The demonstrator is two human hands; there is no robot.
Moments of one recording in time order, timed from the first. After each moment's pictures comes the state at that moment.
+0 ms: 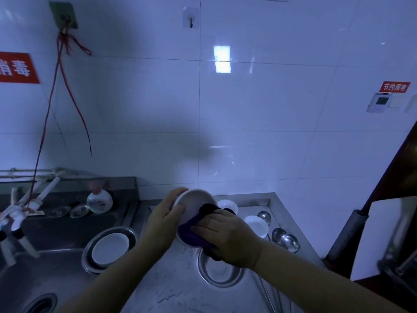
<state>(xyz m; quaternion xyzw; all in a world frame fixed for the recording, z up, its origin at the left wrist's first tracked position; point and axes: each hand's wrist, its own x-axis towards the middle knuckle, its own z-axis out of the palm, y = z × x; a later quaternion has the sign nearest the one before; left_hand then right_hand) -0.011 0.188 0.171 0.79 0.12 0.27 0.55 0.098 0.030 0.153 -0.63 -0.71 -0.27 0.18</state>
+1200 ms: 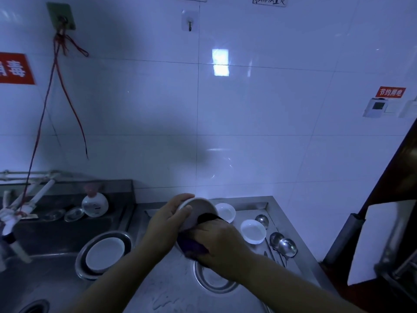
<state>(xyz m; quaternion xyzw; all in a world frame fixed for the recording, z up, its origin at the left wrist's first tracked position) -0.001 0.189 0.170 0.78 0.12 0.23 0.56 0.072 0.039 0.165 -0.72 -0.64 -0.15 0.25</state>
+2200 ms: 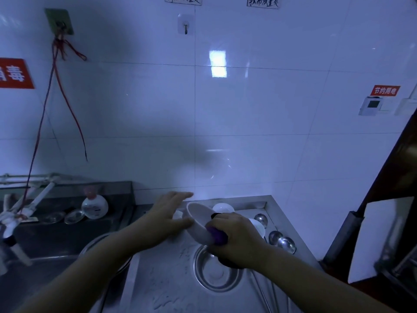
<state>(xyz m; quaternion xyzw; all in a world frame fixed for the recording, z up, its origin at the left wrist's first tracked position) -0.004 0.211 0.195 0.95 0.05 0.07 0.29 0.094 0.010 0.166 -0.77 -0.56 -0.09 0.28</state>
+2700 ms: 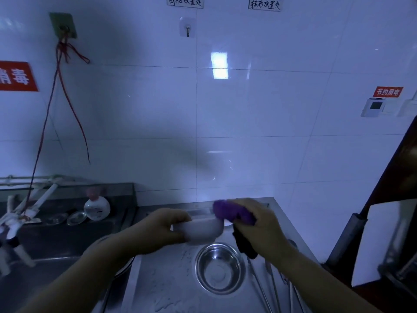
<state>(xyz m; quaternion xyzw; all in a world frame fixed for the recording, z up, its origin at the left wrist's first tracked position) -0.016 0.214 0.201 0.94 -0.04 0.03 0.35 0.101 -0.013 0.180 -0.72 -0.43 -0.08 0.53</state>
